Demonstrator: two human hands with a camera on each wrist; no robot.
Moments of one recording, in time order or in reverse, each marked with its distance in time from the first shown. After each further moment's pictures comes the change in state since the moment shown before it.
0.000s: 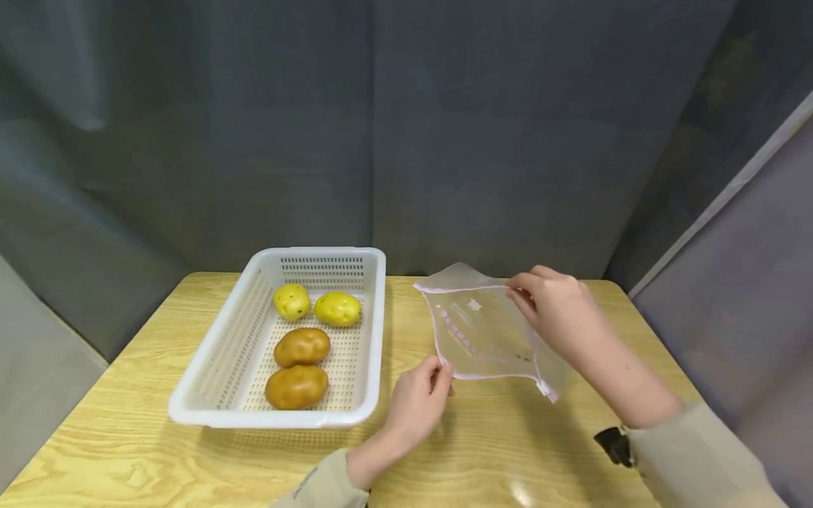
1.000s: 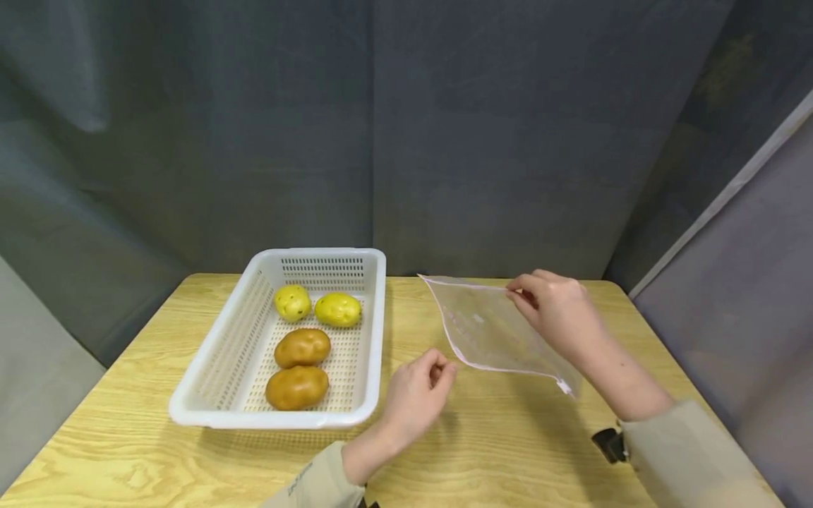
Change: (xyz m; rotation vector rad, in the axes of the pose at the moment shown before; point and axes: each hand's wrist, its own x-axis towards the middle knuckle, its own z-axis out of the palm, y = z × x) left_hand 0.005 0.008 -0.010 0.106 0.027 0.095; right_hand -0.006 0.014 0.017 0.033 0.062 -0.053
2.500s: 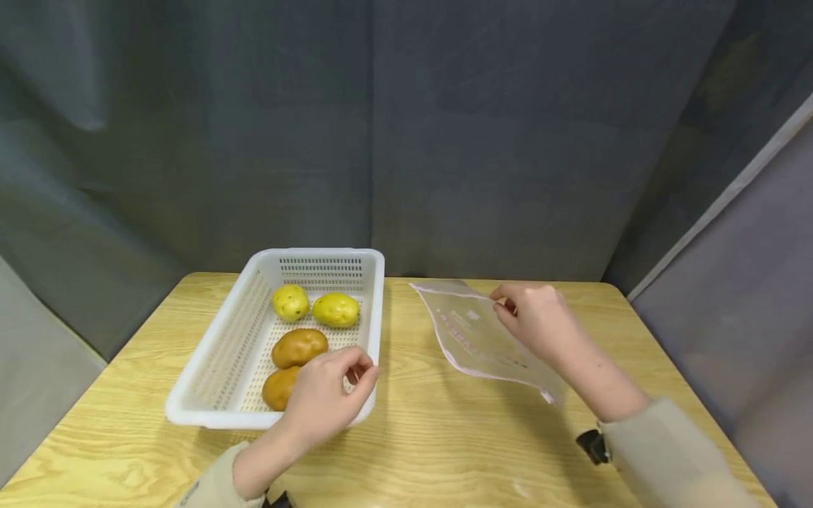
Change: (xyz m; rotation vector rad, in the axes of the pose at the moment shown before) left_hand -0.014 -0.018 -0.105 0.249 0.088 0.257; right_hand 0.004 -0.012 0.007 0.042 -0.232 0.139
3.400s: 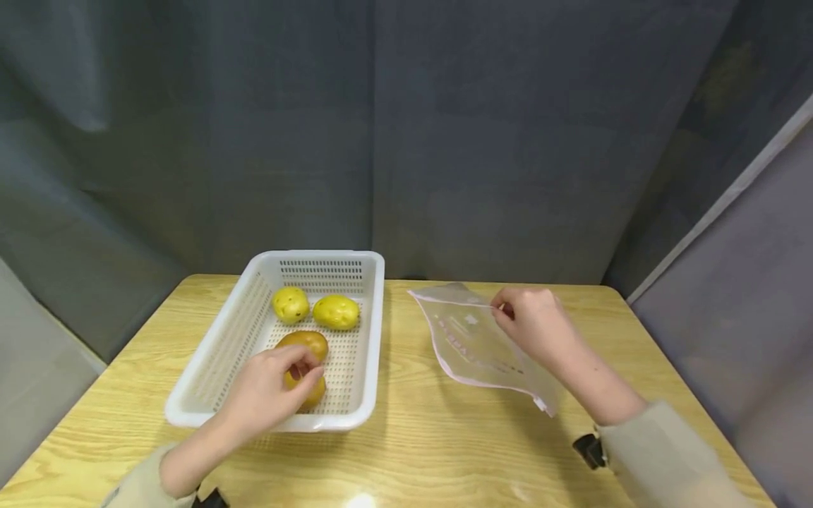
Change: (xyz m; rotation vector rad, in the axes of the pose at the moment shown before) left_hand -0.013 -0.048 -0.048 0.157 -0.107 -0.087; right_hand 0.001 -0.003 0.004 0.030 -0.046 0.057
